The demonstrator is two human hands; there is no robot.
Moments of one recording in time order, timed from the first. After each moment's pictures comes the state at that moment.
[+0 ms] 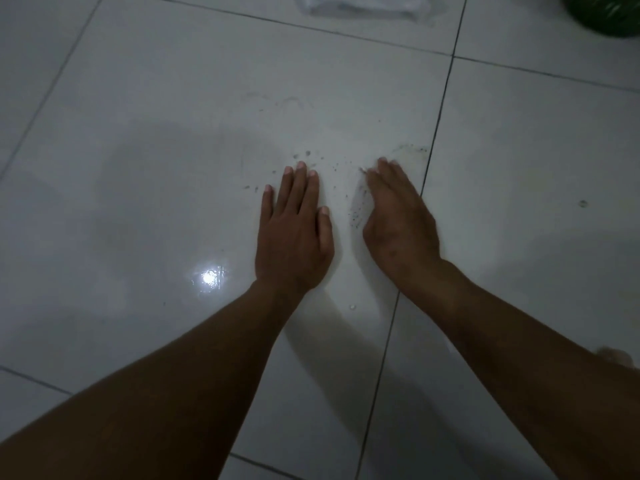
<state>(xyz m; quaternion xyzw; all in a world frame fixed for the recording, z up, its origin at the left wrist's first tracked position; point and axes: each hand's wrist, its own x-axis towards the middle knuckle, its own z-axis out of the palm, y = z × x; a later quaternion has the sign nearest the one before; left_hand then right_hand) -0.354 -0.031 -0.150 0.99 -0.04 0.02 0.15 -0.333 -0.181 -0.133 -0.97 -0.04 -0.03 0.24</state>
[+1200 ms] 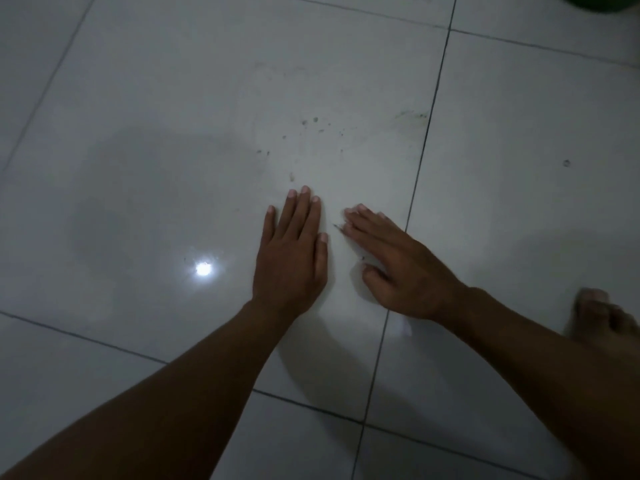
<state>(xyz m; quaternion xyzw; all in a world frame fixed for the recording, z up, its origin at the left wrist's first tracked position) -0.442 -0.006 -0.147 0.98 -0.09 -0.01 0.17 -0.435 -0.206 -0.130 -0.90 -0.31 0.08 0.29</state>
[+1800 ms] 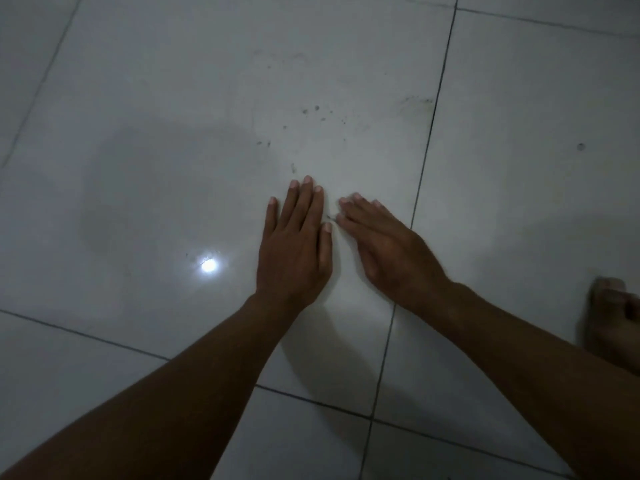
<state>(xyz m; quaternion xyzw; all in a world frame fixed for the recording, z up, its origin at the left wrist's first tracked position) -0.440 -0.007 -0.147 0.98 -0.08 0.00 0.17 -0.435 -0.181 -0.149 -0.93 -0.28 -0.05 0.23</state>
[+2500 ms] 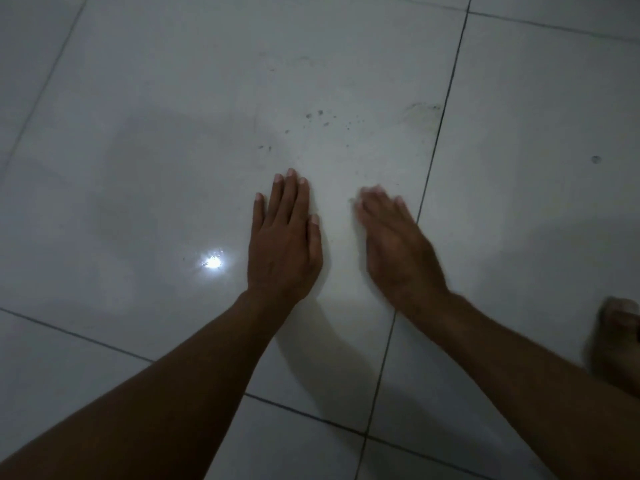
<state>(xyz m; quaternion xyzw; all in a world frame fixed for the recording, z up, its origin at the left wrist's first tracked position) -0.423 -0.002 -0.148 0.99 -0.03 0.02 0.16 -0.425 -0.178 -0.157 -0.95 -0.17 -0.09 0.25</state>
